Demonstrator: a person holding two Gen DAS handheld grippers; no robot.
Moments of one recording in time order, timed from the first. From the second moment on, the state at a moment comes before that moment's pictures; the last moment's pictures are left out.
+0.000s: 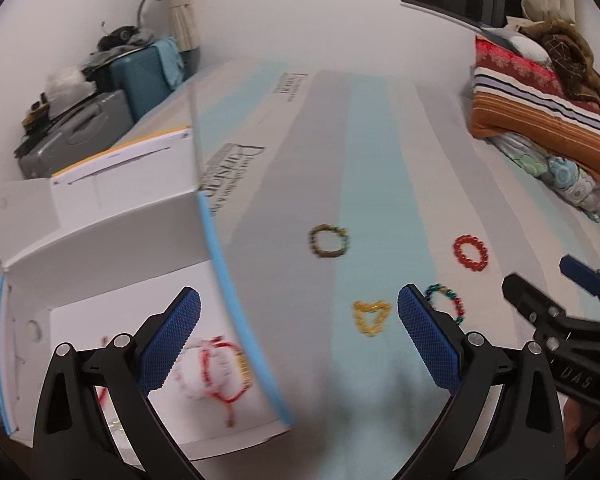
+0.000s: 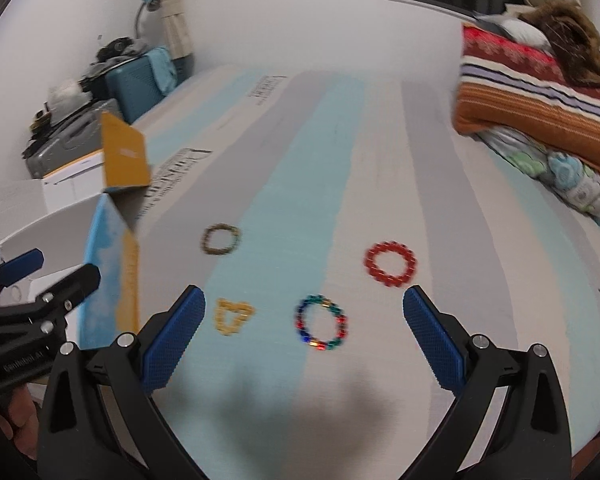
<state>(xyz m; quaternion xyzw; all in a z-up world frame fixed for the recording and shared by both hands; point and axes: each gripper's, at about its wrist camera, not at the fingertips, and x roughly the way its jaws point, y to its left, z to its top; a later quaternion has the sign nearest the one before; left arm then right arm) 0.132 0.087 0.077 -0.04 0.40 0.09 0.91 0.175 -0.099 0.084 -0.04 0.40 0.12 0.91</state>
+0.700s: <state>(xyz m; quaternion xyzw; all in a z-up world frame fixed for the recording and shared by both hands) 0.209 0.041 -0.017 -0.04 0.47 0.05 0.88 0.220 -0.150 0.005 -0.04 0.45 0.08 0.89</state>
